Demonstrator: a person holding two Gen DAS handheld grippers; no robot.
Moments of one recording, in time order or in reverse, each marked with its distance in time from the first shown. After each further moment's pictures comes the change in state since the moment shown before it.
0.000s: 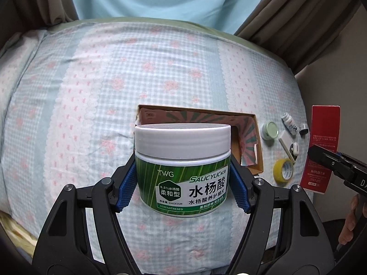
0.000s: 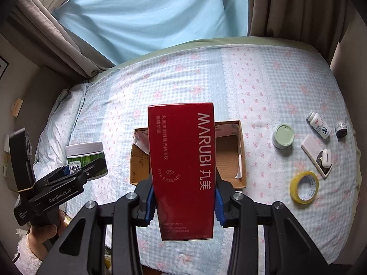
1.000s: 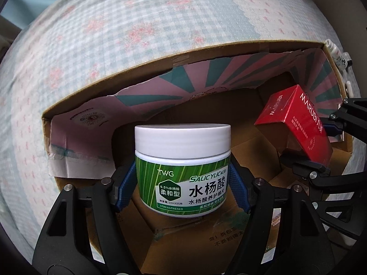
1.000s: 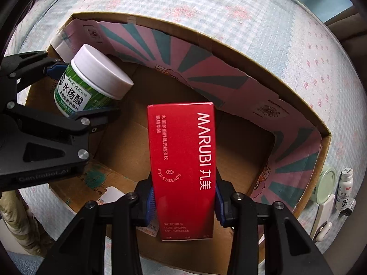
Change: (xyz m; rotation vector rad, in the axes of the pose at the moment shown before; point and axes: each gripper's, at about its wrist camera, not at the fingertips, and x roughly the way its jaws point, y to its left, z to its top) left arm 0.242 -0.020 0.005 0.336 0.261 0.104; right arm 0.250 -0.018 -0.021 -0.471 0.389 -0.184
